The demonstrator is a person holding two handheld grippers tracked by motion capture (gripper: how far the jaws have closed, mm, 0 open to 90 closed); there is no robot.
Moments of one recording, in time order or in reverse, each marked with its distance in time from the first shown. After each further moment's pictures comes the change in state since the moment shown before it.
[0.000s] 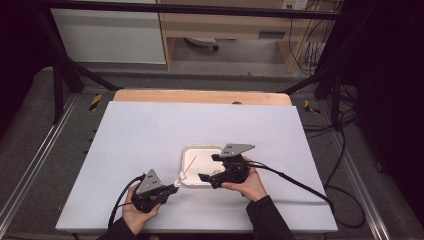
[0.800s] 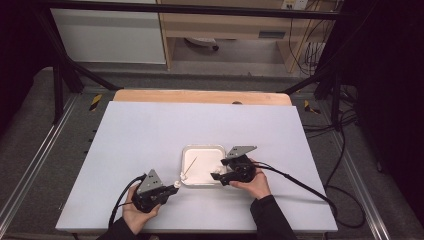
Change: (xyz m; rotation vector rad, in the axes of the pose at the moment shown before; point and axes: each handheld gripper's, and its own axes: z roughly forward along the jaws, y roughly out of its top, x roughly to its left) left arm 0.001 -0.001 0.002 0.017 -0.007 -0.002; right arm -0.034 -0.033 0.007 0.146 -0.094 0.006
